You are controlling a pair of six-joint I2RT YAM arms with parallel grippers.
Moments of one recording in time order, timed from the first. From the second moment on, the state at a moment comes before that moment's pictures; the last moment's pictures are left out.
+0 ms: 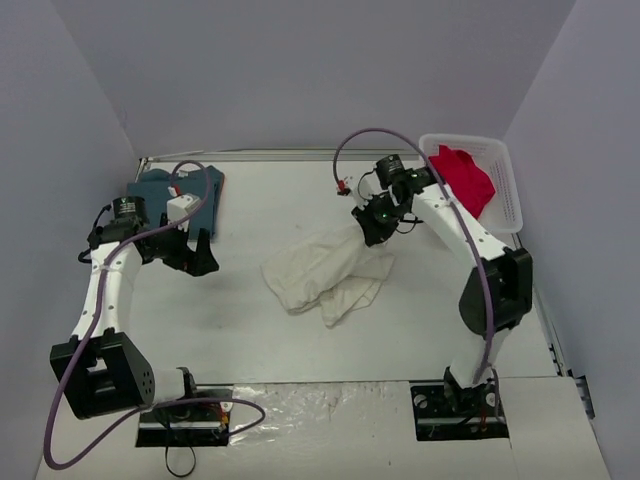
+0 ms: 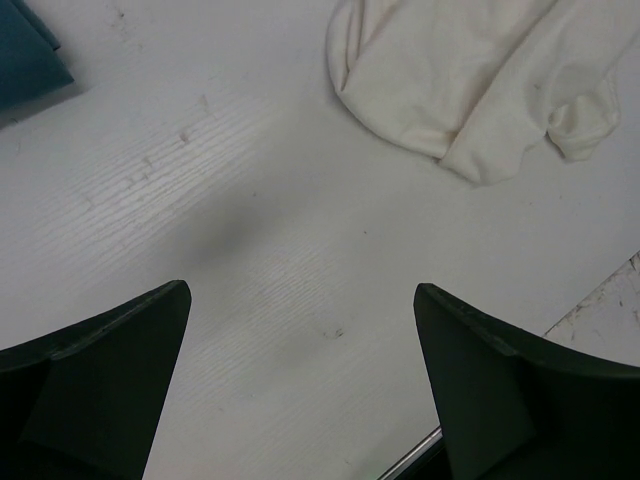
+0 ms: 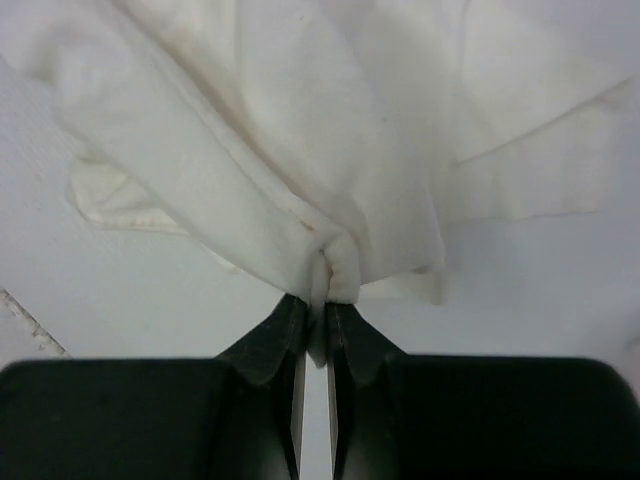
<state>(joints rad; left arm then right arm) 0.23 1.28 1.11 -0.92 0.71 0.50 0.39 1.84 1.55 -1.01 -0.34 -0.52</state>
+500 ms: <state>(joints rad) 0.04 1.39 1.39 -1.01 0.77 0.49 0.30 1.60 1.87 -1.06 -0.34 -0.53</state>
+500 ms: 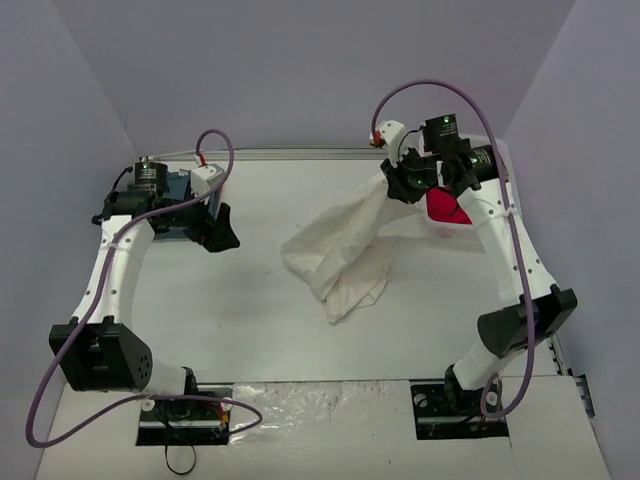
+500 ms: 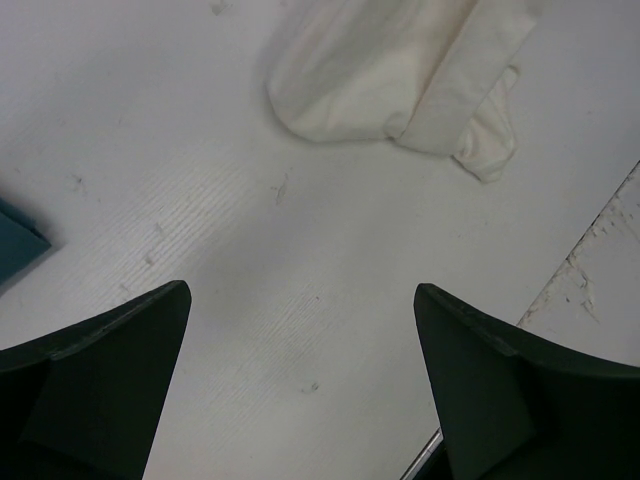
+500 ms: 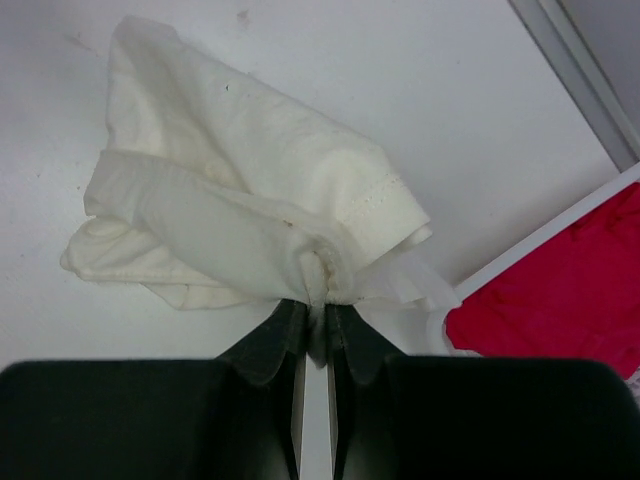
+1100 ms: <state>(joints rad) -0.32 1.69 1.44 -0.71 0.71 0.16 0.33 1.61 2.03 -1.10 -0.32 -0.53</state>
